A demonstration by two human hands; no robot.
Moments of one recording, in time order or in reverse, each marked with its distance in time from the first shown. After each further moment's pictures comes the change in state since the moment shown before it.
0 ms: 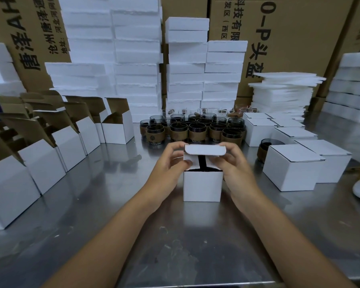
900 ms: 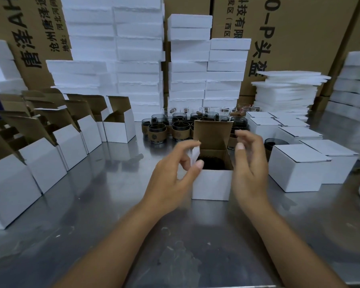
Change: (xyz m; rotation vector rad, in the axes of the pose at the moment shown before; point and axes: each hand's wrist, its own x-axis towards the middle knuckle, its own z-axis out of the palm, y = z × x) left_hand -0.015 0.001 0.002 0.432 0.115 0.479; right_hand -0.007 -0.005 0.000 -0.254 0.243 -0.517
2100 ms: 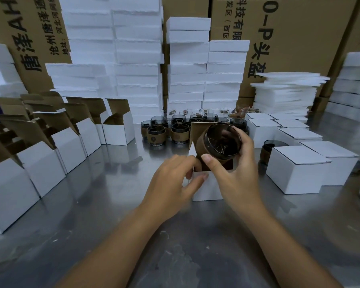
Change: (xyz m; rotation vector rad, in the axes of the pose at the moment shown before) left_hand 0.000 0.002 0.002 0.284 -0.058 0.175; right_hand -0.005 -0.001 0.005 0.107 -0.185 -0.008
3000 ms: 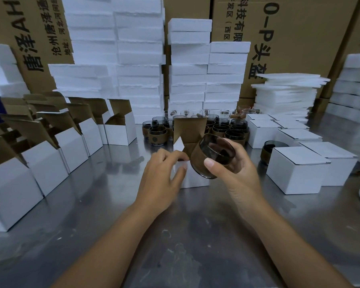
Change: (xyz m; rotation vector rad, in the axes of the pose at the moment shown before) left_hand -0.004 -0.024 0.000 0.062 0.006 -0.320; right_hand -0.003 -0.007 -0.005 0.189 -0.114 0.252
